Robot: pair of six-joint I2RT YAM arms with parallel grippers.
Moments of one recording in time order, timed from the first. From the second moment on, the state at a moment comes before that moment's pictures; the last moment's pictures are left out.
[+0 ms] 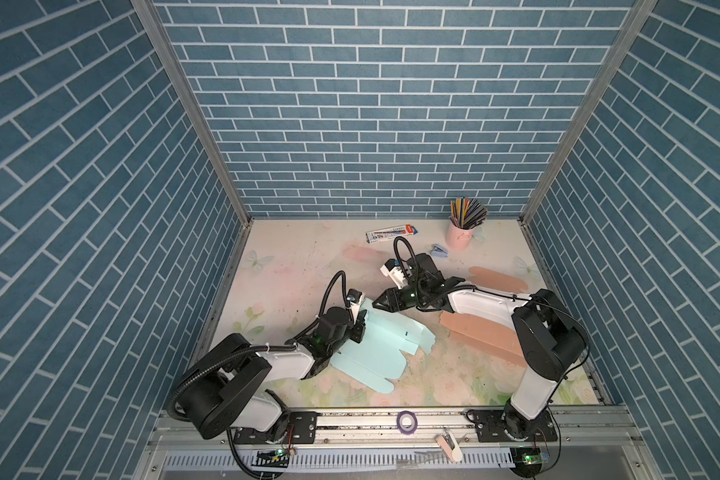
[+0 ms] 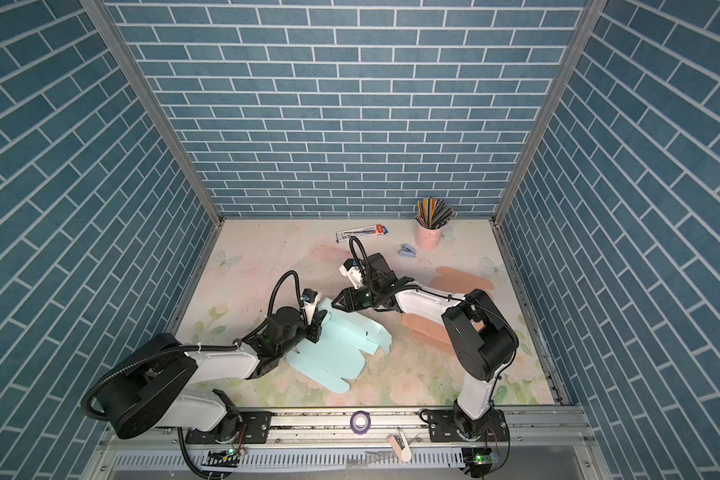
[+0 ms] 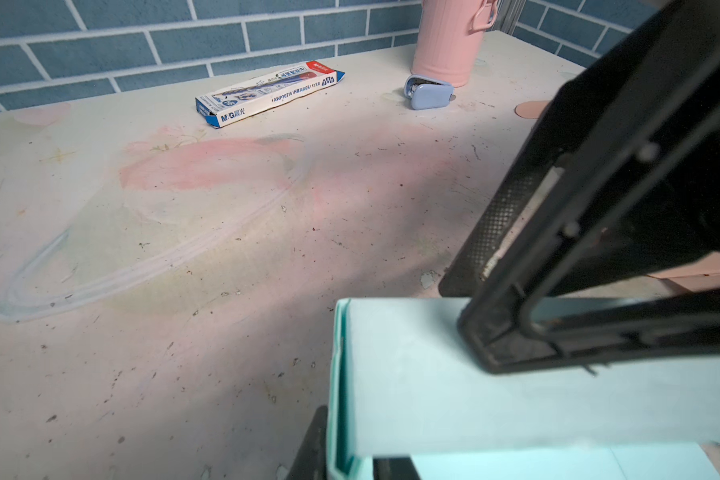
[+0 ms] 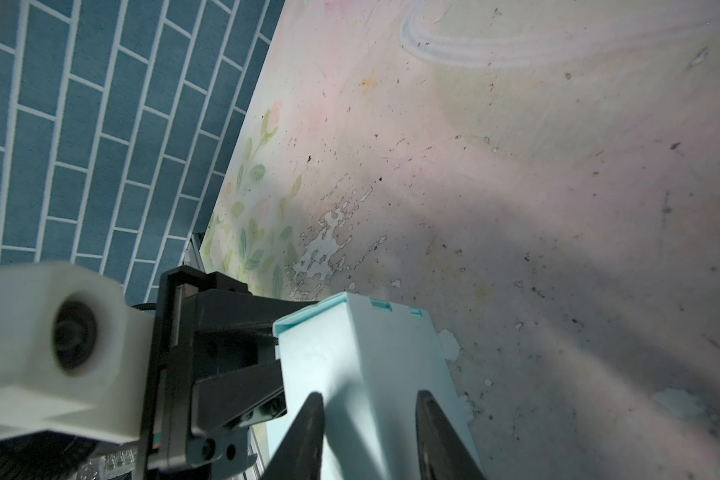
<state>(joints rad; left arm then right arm) -0.71 1.43 0.33 0.64 -0.11 -0.15 0.72 1.77 1.08 -0.09 -0.65 0.42</state>
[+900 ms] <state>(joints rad) -0.71 1.46 0.31 0.69 -0.19 -0.16 0.75 1.77 1.03 0.03 -0.64 0.50</state>
